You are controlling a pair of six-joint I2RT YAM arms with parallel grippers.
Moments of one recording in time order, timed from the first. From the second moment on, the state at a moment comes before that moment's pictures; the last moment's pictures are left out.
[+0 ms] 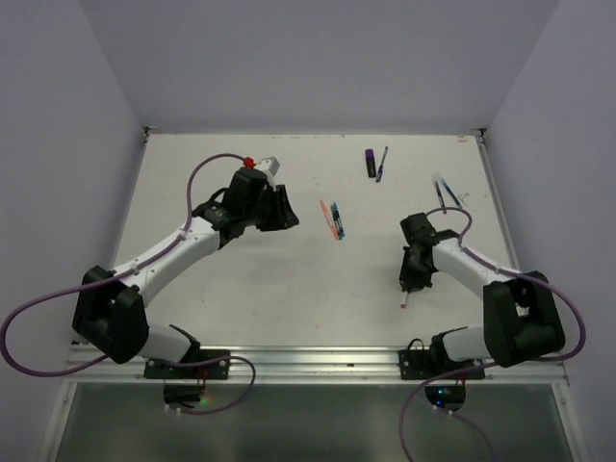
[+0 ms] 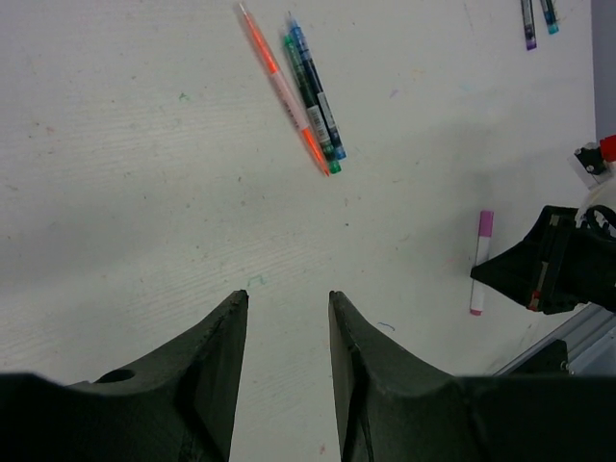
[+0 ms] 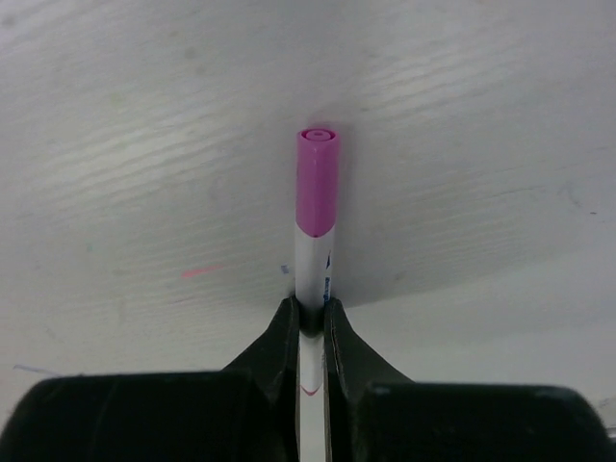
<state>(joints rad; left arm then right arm) -0.55 1.42 1.08 -0.36 0.13 -0.59 0.23 1.38 0.69 -0.73 0.12 0.57</state>
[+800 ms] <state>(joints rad) -0.56 1.28 0.85 -0.07 0.28 -0.75 0.74 1.31 0.88 -0.35 -0.32 0.46</state>
